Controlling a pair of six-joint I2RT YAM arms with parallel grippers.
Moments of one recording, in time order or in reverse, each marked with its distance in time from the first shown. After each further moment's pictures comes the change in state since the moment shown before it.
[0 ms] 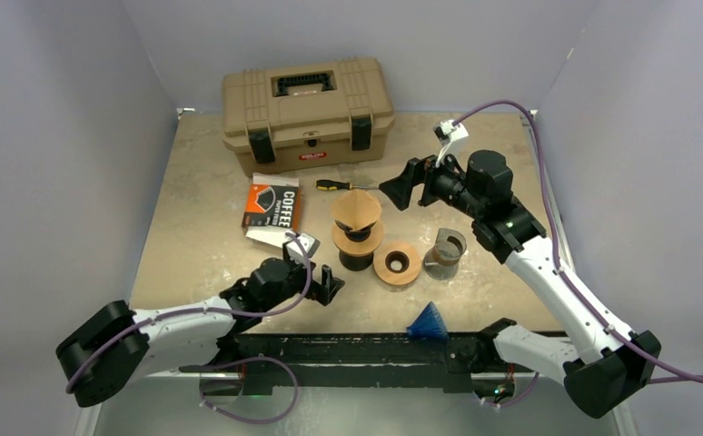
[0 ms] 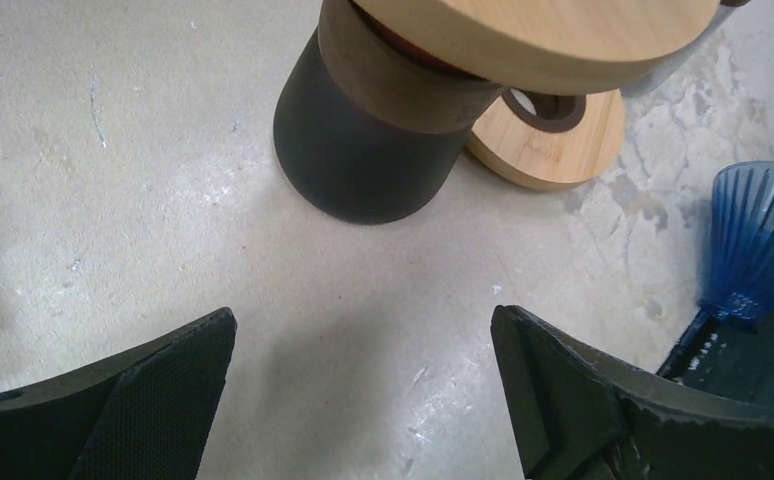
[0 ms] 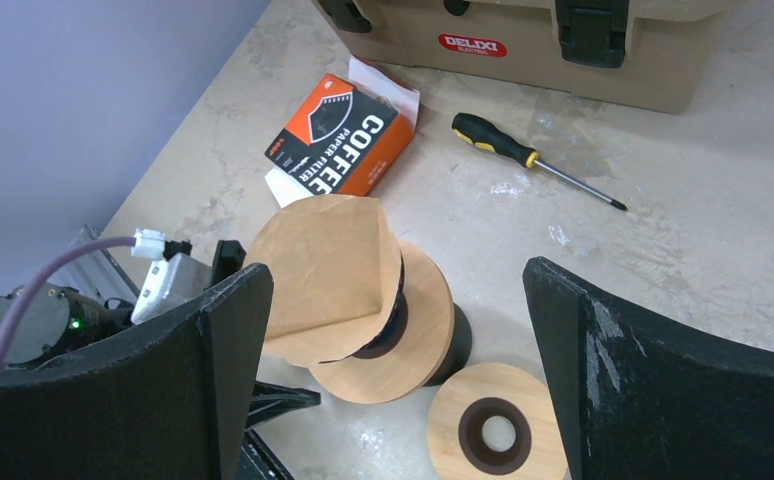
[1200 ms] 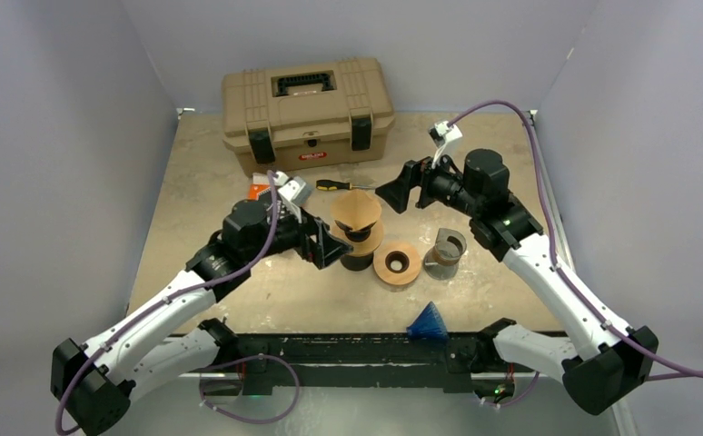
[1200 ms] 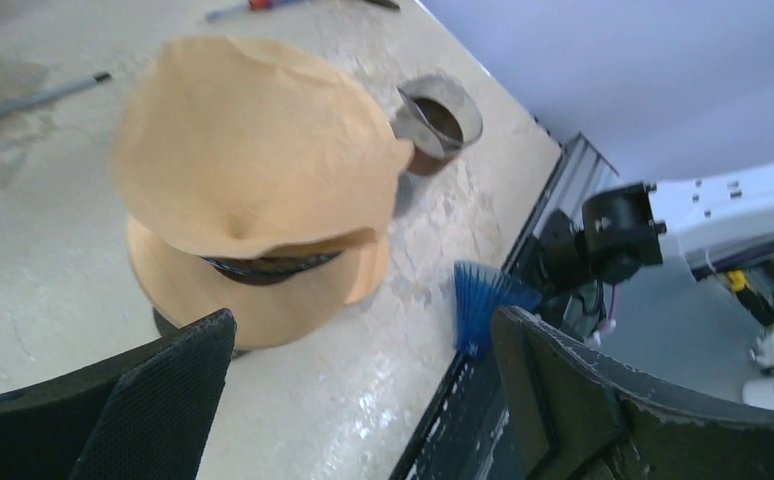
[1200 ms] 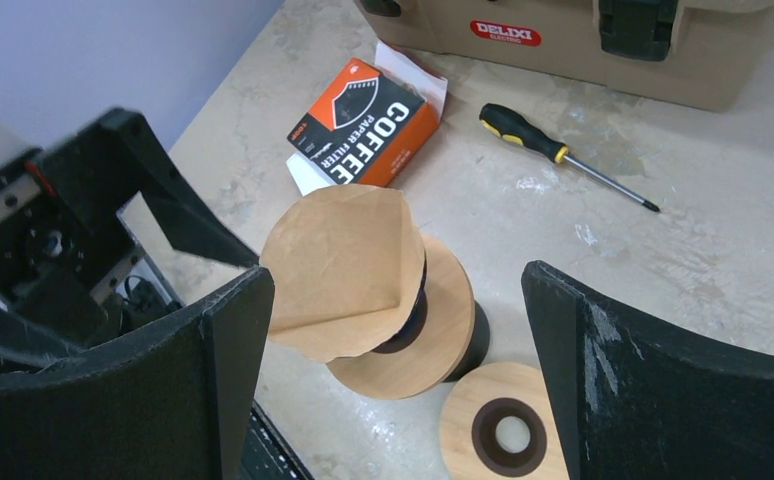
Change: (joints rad) left arm 0.237 -0.103 0.525 -0.452 0.469 -0.036; right arm 0.000 0.020 0.001 0.001 -0.073 0.001
